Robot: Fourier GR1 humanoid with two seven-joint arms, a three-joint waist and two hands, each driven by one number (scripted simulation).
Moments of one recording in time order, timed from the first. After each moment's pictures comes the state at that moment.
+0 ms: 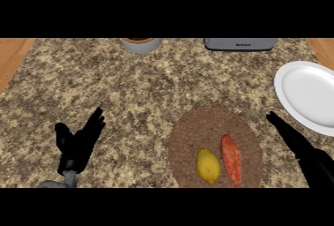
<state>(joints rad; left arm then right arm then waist) -0.02 0.29 -0.27 -1.40 0.33 0.21 0.15 0.13 -0.66 0.35 -2.19 0.37 -0.07 0.58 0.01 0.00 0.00</state>
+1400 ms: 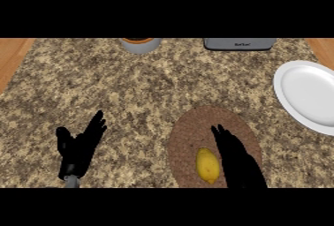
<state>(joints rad) 0.03 0.20 -0.19 -1.45 0.21 0.15 0.20 0.04 -0.24 0.64 -1.93 0.84 0.07 0.83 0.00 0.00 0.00</state>
